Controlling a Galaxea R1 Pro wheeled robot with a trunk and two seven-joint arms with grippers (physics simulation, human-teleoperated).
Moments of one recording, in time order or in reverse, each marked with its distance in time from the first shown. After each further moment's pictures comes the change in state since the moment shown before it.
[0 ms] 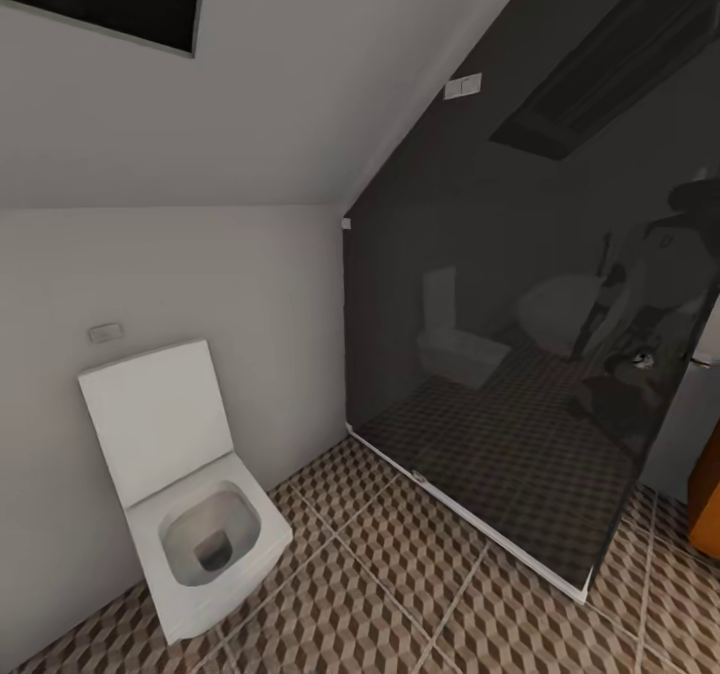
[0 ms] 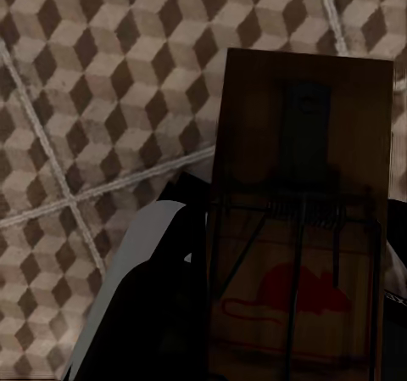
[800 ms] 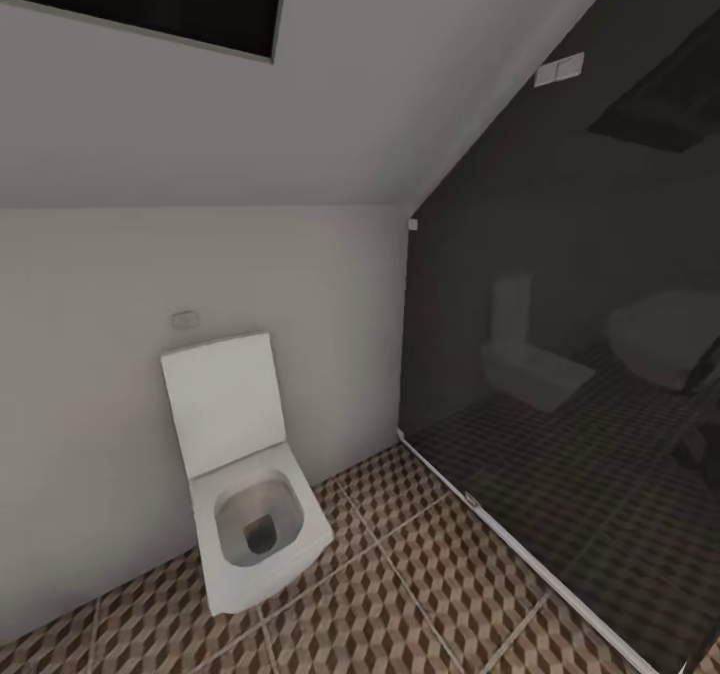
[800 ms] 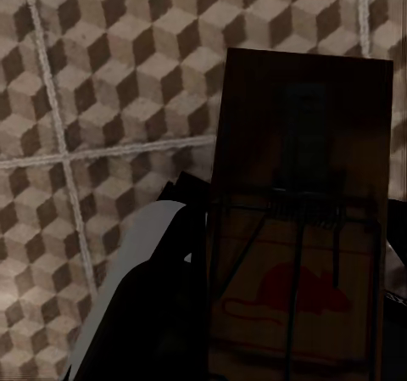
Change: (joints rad) left arm 0.000 0.000 0.000 0.000 0.000 0.000 0.000; right arm 0.000 0.000 0.000 0.000 0.000 -0.001 -0.001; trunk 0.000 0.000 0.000
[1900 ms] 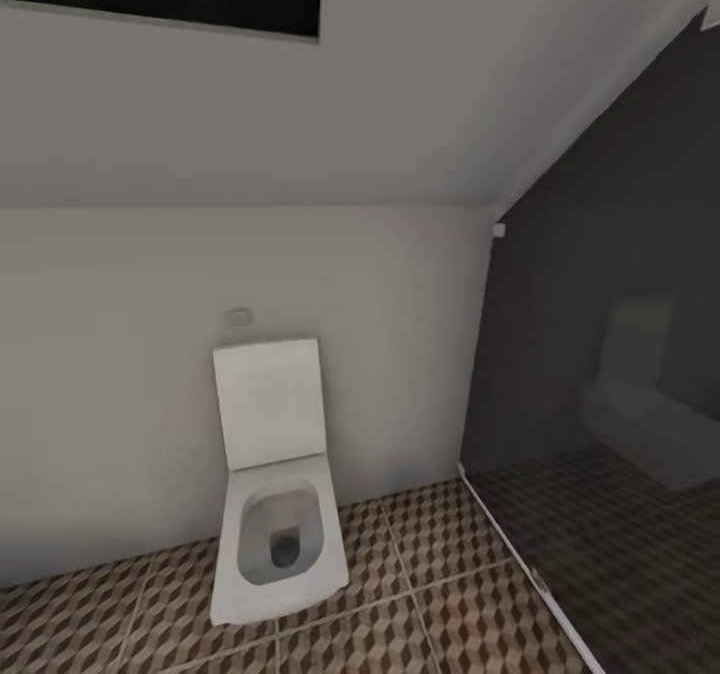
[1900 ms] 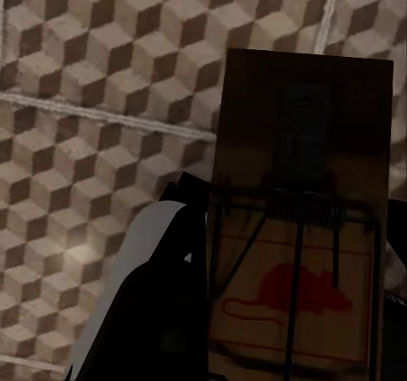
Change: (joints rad) left arm 0.000 0.003 0.000 0.000 0.003 0.000 0.000; right arm 0.000 0.000 0.000 0.000 0.002 -0.001 0.000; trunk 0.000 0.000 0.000
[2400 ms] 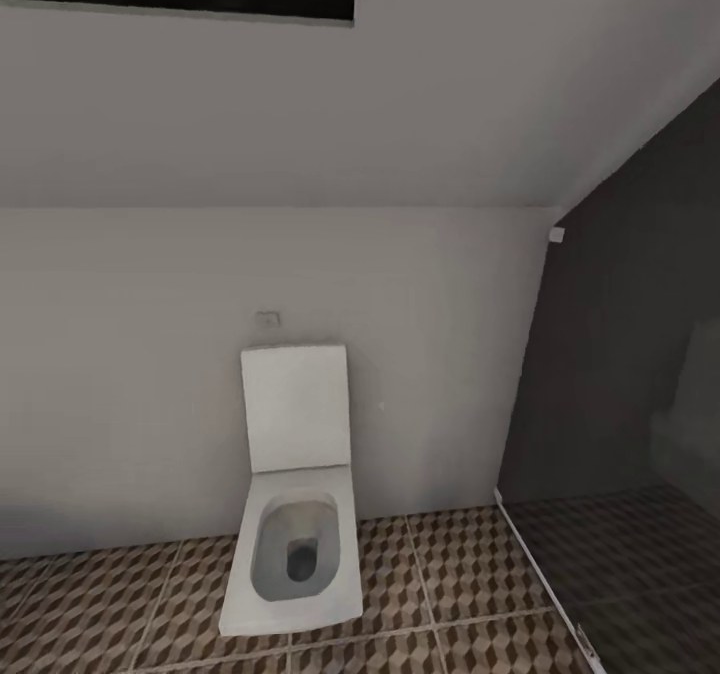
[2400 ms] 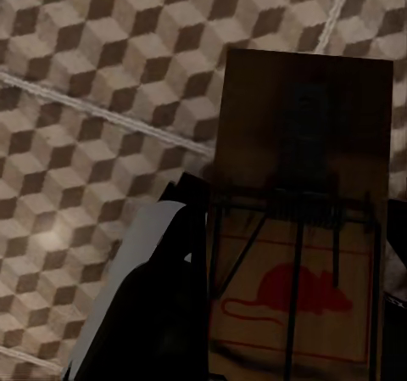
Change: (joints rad) left arm 0.000 0.002 0.000 0.000 0.011 0.000 0.000; right arm 0.000 0.000 0.000 0.000 0.001 -0.001 0.000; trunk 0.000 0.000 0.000
